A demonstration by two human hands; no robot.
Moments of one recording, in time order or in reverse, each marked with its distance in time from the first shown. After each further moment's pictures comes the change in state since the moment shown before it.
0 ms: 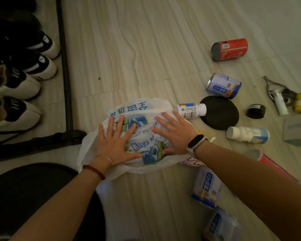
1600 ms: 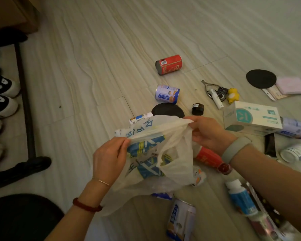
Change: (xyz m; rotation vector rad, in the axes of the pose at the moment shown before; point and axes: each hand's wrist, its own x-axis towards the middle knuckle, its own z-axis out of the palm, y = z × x) left_hand -0.035 0.146 -0.084 -0.402 0.603 0.226; right_hand -0.182 0.064 -0.051 2.233 0.522 1.121
